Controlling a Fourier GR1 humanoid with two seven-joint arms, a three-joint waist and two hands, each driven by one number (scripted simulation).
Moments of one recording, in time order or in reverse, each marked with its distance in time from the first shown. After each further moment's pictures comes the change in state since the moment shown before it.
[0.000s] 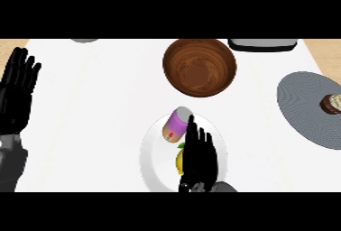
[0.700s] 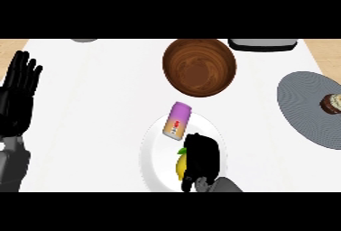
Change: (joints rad) left arm 0.010 -0.039 0.034 0.009 -0.040 -0.032 -0.018; right arm -0.002 0.001 -0.040 0.076 0.082 -0.039 -0.075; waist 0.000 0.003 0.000
